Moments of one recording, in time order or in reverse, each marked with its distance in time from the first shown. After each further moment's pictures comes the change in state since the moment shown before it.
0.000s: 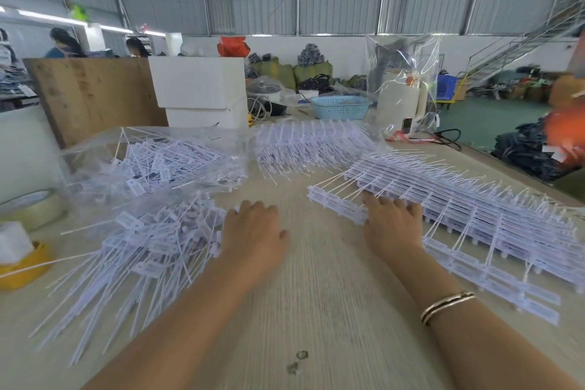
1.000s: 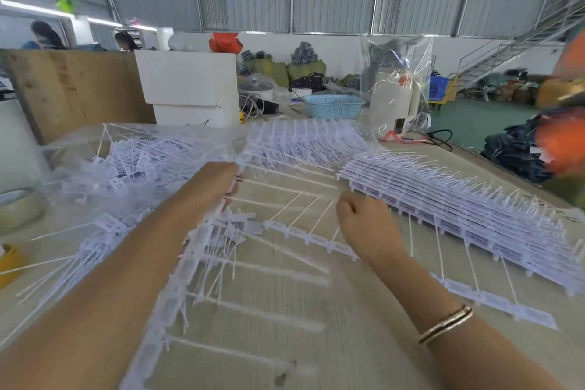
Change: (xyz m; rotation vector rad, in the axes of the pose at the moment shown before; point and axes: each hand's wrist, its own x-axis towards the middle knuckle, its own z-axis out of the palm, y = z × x) left_hand 0.050 -0.043 -0.053 -1.084 -0.168 -0.420; right_hand -0.021 -0.028 -0.039 0.723 0.035 -0.037
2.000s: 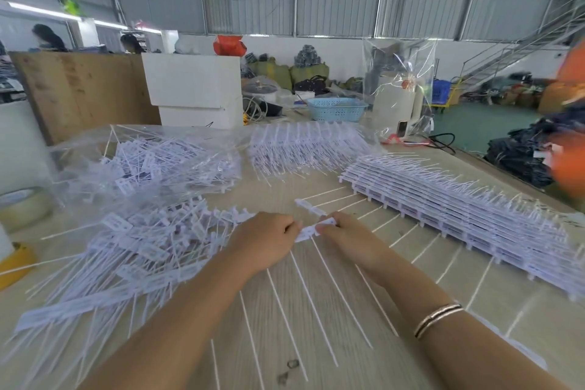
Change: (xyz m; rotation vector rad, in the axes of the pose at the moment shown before) left_hand -0.017 -0.051 0.073 0.655 -0.129 0.480; right_hand 0.005 0.014 0.025 0.355 -0.371 0.171
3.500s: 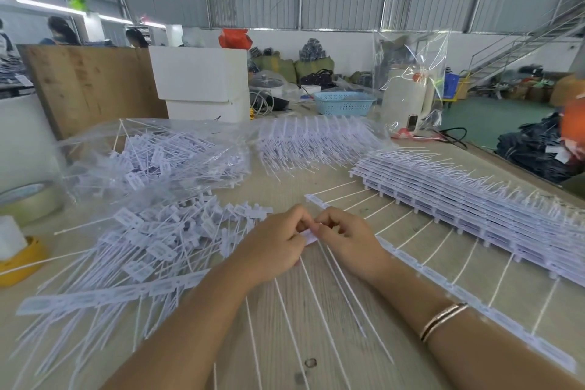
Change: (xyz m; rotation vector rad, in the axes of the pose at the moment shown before) left_hand -0.029 0.000 -0.007 -0.341 -0.020 0.113; right_hand -0.004 0.002 0.026 -0.001 0.075 -0.392
